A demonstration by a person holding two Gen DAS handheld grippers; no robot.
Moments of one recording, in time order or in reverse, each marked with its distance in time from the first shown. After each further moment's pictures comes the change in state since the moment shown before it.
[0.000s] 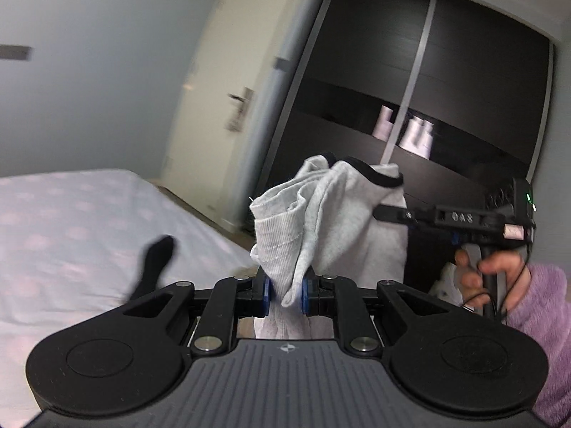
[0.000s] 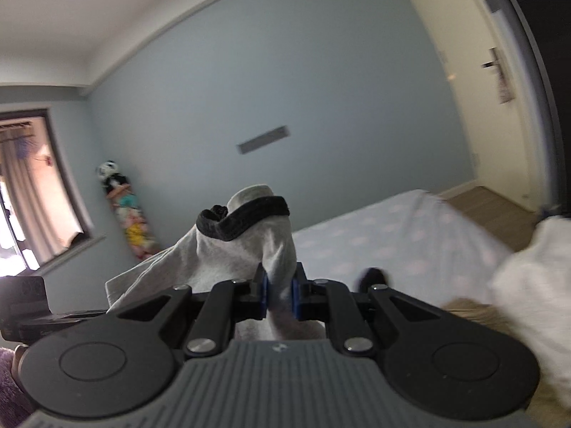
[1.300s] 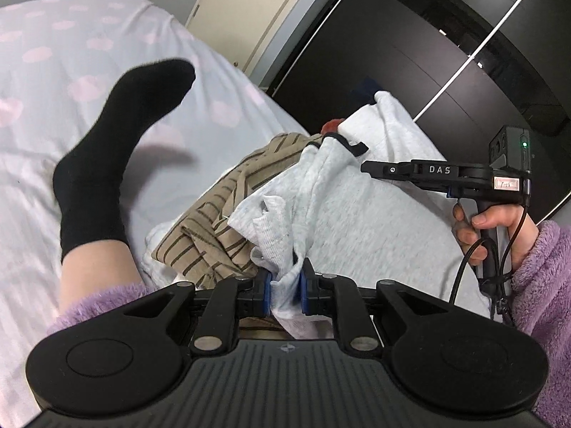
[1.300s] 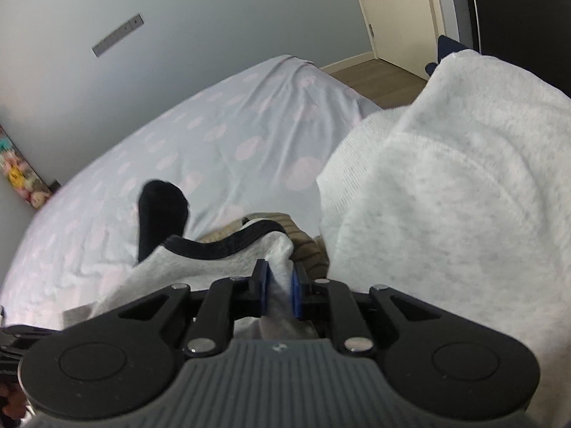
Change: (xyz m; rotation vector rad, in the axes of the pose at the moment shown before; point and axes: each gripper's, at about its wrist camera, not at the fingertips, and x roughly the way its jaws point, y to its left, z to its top) left arm 0.241 0.126 -0.092 -0.261 0.412 0.024; right arm 0.190 -0.254 -0.068 0.120 0.416 -0.325
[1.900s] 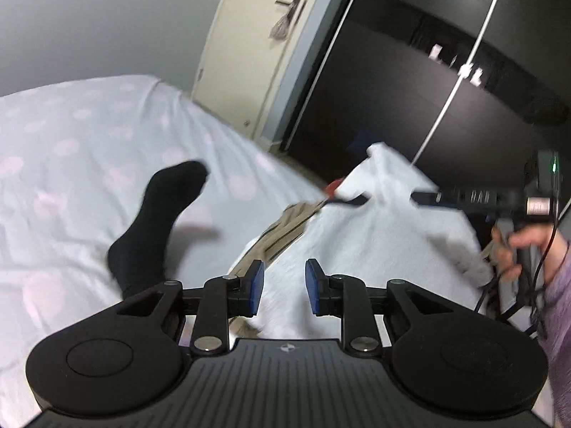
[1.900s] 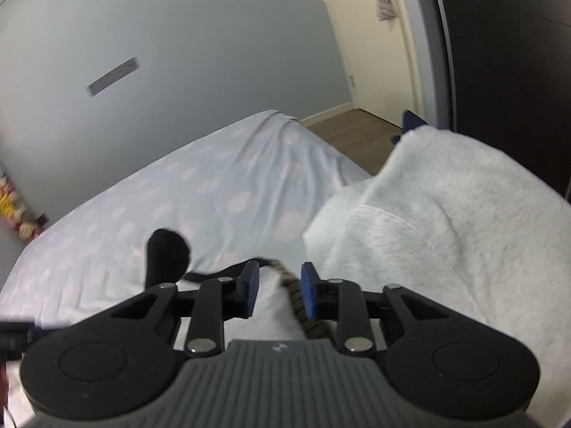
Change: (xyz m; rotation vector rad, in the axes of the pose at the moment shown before) left arm -0.076 -0.037 0.016 0.146 -0.176 0.100; right arm -0.085 0.017 0.000 -0.016 -0.169 -0.047
